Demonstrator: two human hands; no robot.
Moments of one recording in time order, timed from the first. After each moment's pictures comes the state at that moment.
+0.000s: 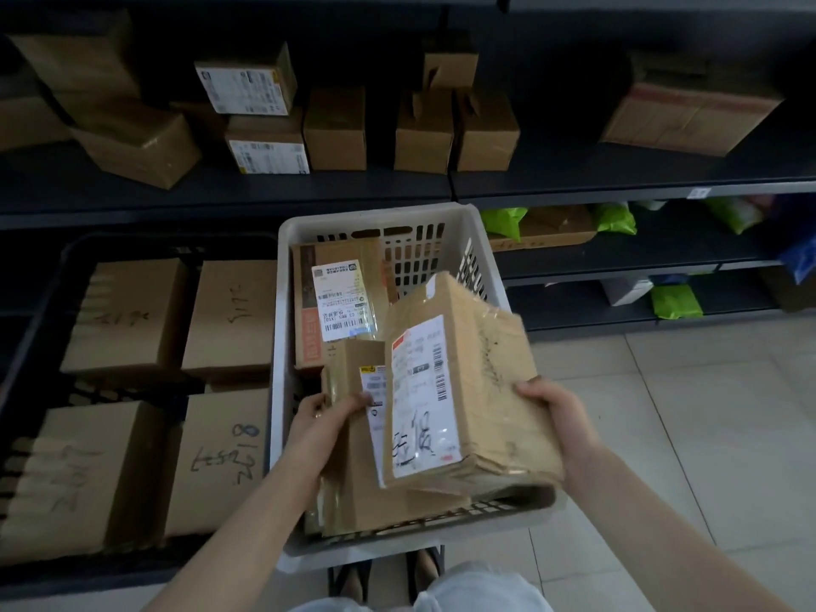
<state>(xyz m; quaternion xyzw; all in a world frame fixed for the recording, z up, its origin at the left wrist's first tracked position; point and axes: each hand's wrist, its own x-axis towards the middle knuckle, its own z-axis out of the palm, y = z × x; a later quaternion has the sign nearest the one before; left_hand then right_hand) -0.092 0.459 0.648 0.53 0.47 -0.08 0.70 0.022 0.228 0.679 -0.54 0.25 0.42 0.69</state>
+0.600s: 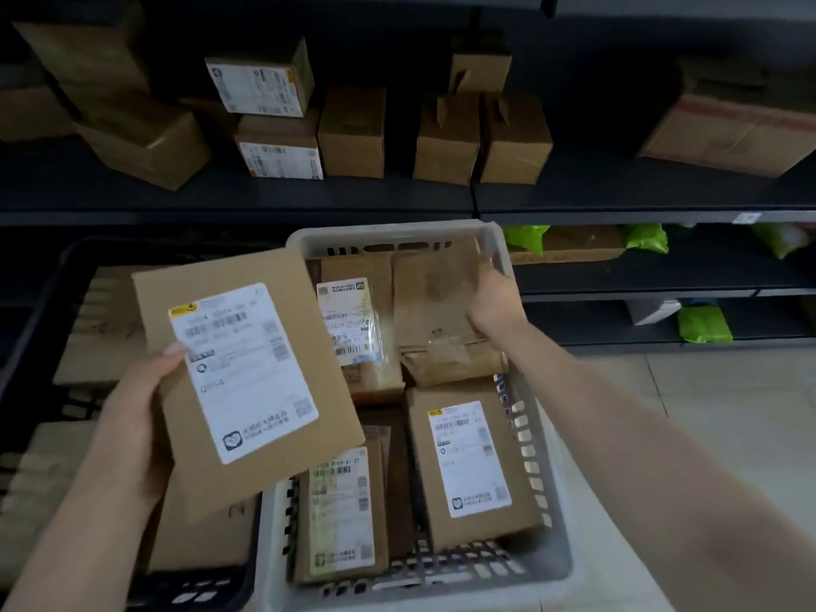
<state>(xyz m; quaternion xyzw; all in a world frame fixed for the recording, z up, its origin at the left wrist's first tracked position) -0.096 0.559 0.715 0.49 0.45 0.13 0.73 0.182 0.362 0.637 -0.95 -0.15 0.17 0.20</state>
